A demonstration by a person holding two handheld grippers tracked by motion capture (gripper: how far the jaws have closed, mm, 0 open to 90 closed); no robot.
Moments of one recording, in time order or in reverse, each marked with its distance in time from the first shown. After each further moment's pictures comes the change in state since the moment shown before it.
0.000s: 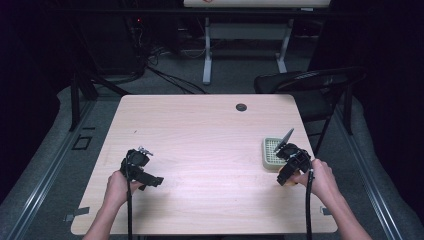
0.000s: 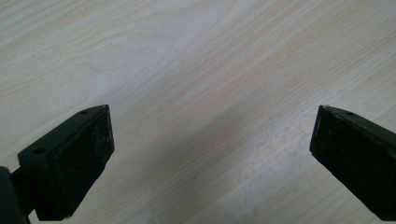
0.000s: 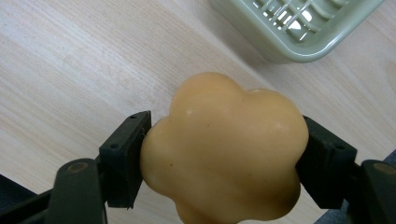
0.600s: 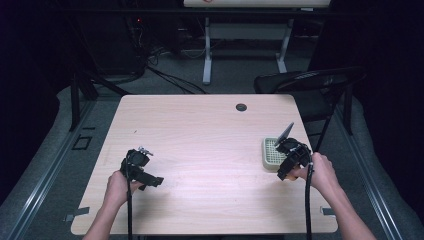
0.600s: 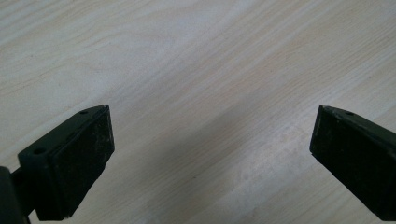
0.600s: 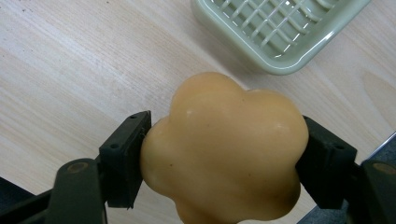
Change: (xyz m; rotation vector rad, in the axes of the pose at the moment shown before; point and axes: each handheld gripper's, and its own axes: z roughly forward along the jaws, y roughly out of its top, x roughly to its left) left arm 0.000 0.000 0.000 0.001 -0.001 -0.002; right arm -0.008 0.009 -0.005 -0.035 0.005 0.034
